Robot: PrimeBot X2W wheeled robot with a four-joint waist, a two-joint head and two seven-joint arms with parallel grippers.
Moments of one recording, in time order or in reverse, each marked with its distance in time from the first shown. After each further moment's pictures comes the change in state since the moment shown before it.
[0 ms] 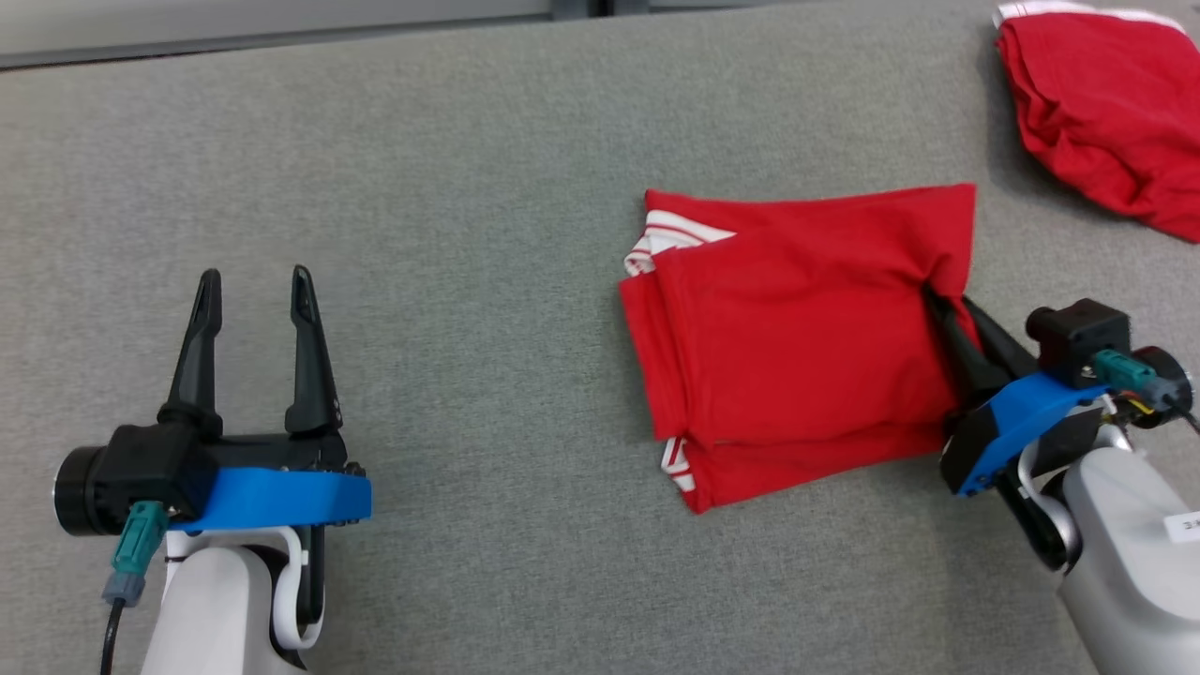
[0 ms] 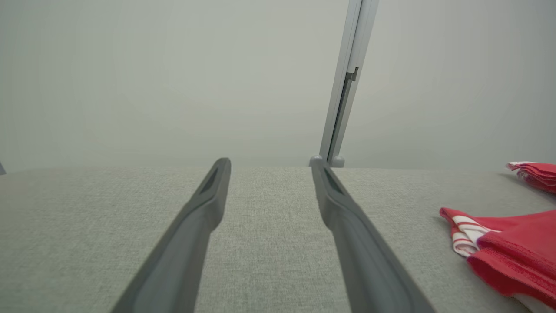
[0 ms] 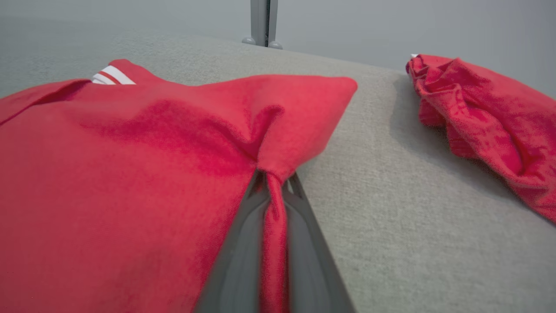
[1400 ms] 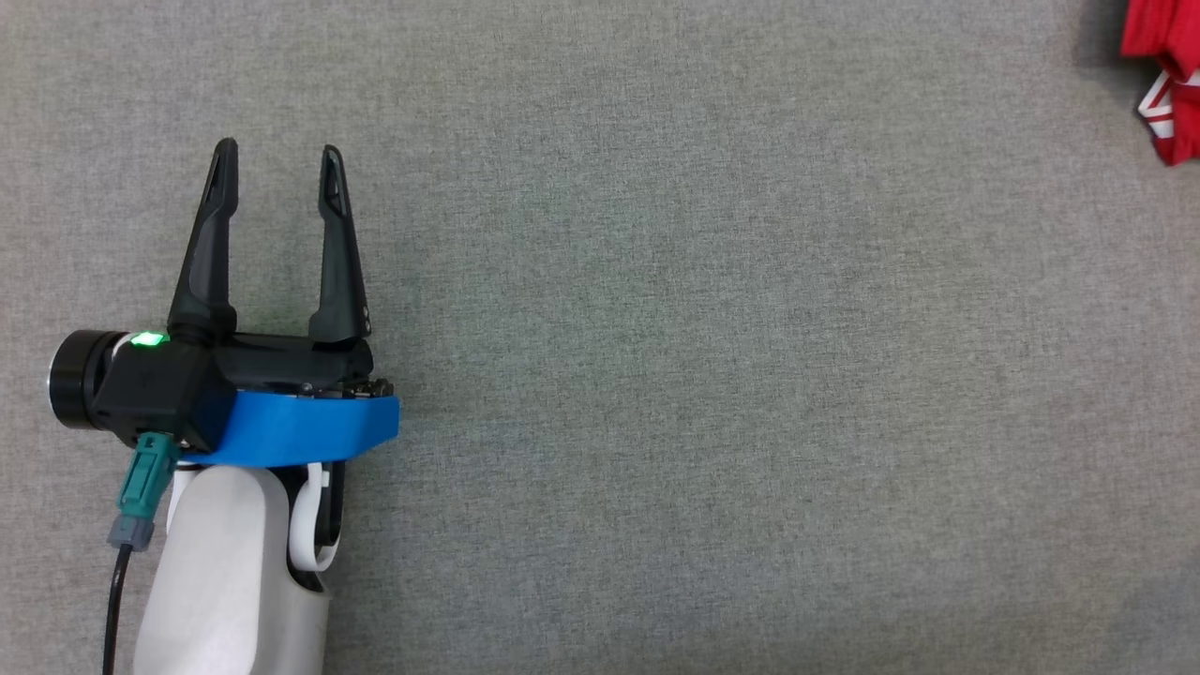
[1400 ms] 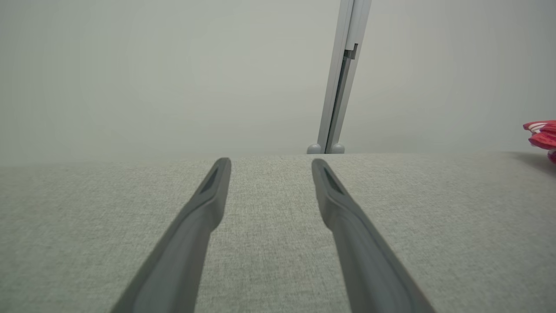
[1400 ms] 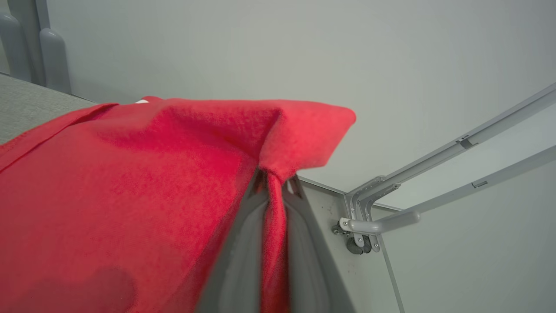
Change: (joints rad) left arm -0.144 -0.017 -0.043 -0.065 0.060 -0.028 0.000; right arm -0.482 -0.551 -0.075 0.186 0.050 0.000 0.129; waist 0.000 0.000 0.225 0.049
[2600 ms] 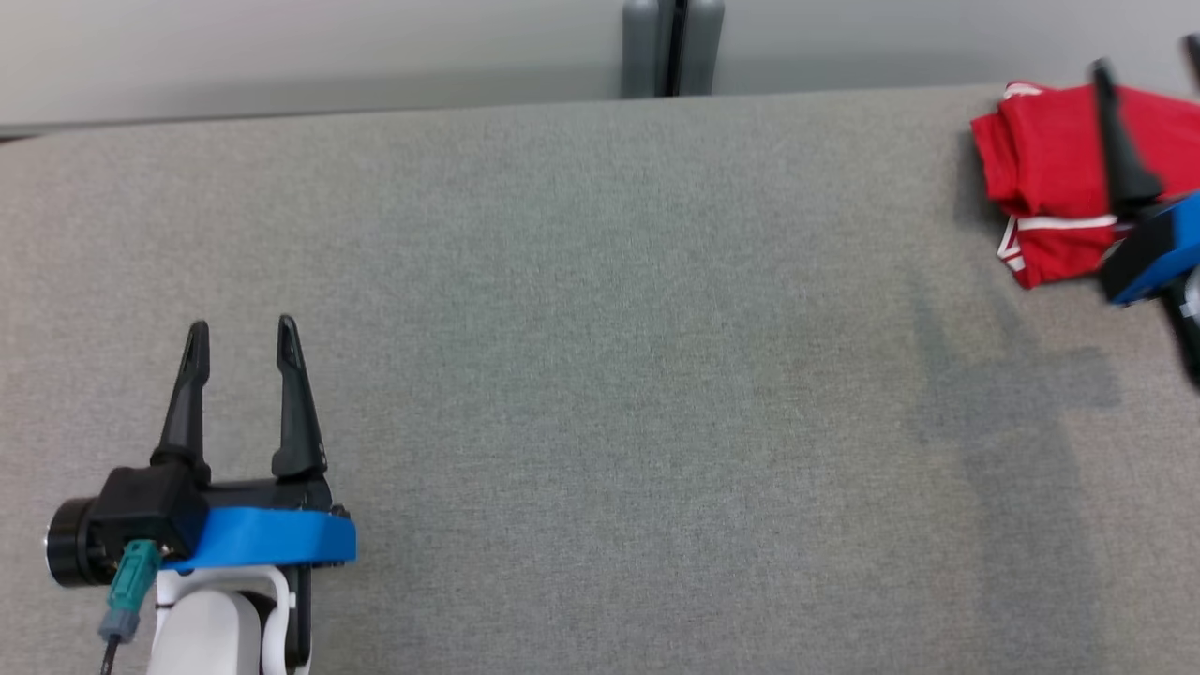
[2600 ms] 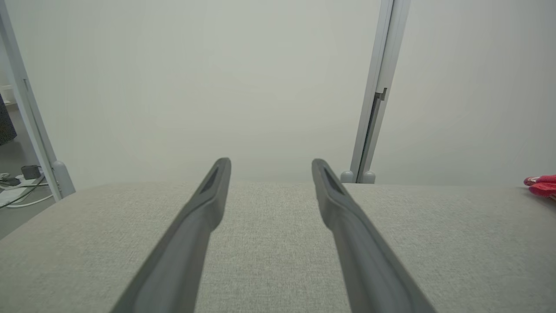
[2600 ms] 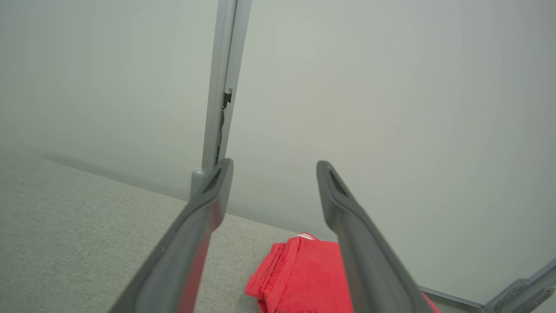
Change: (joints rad) left arm 0.195 0.010 0.090 0.073 -0.033 0.010 0.000; right arm 0.151 0.361 0.052 -0.021 -0.040 0.000 -0.238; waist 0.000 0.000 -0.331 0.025
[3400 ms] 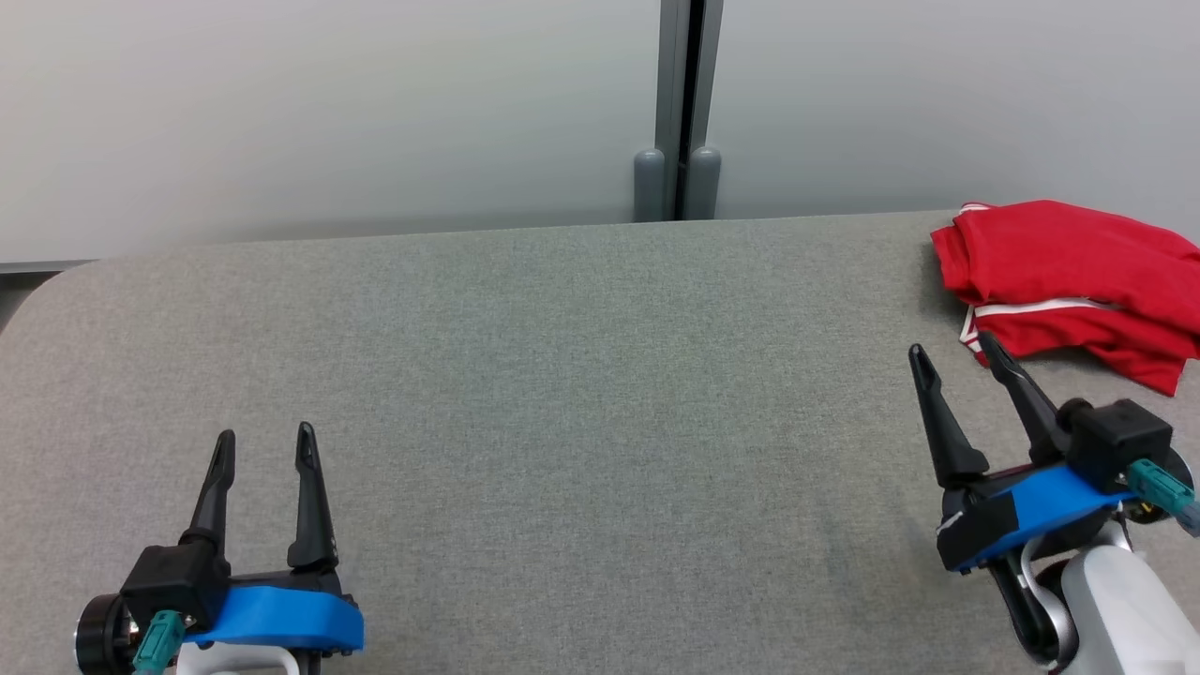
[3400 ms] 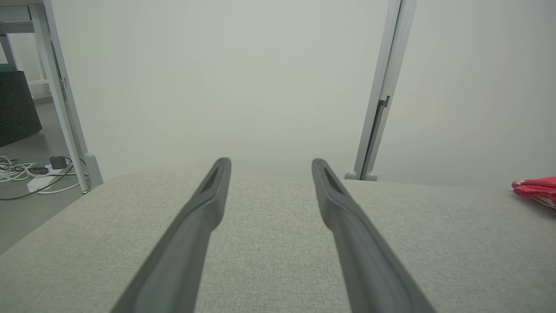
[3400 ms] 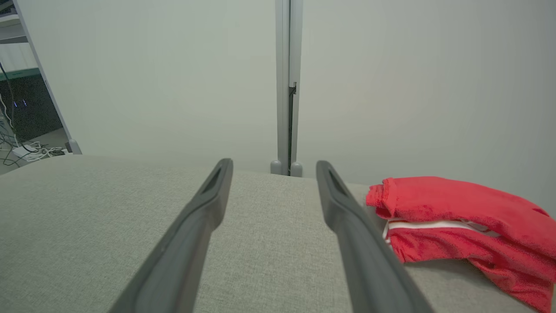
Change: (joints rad) left arm 0.129 0.002 -0.002 0.073 -0.030 0.000 0.000; right arm 0.533 0.266 -0.106 -0.349 -0.016 0.000 0.026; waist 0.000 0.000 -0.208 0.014
